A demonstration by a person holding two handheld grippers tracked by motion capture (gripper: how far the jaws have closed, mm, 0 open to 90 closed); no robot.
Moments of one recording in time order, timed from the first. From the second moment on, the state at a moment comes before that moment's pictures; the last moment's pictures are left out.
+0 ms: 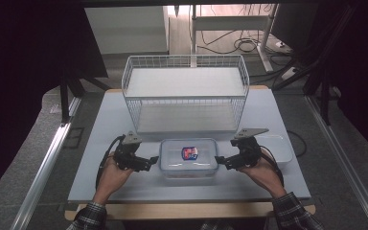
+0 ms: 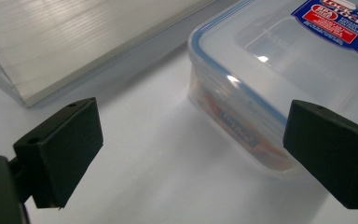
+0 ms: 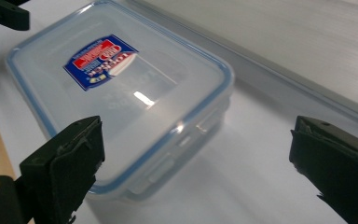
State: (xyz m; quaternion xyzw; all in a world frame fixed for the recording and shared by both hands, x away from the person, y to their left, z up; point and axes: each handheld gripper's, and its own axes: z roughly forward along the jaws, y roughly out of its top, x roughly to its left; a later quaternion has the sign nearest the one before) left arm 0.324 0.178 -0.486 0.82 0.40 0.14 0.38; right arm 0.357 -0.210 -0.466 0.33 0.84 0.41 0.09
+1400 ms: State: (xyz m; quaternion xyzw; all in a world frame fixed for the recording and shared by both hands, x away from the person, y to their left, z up) left arm 0.340 0.169 -0.512 0.76 0.44 -0.13 0.46; right arm 0.377 -0.200 -0.494 0.42 0.80 0.39 -0.15
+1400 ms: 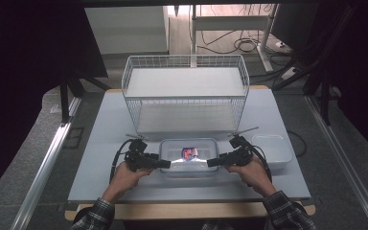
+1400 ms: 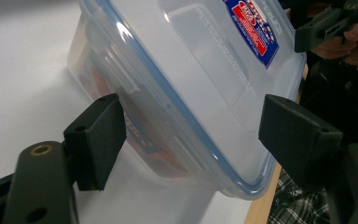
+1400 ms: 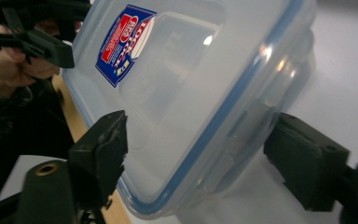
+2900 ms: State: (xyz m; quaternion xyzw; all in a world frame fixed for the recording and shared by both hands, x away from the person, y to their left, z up) left arm 0.350 0.187 -0.412 0.72 0.43 -0.01 0.54; right arm 0.384 -0.201 -0.394 0.38 0.78 0.50 -0.03
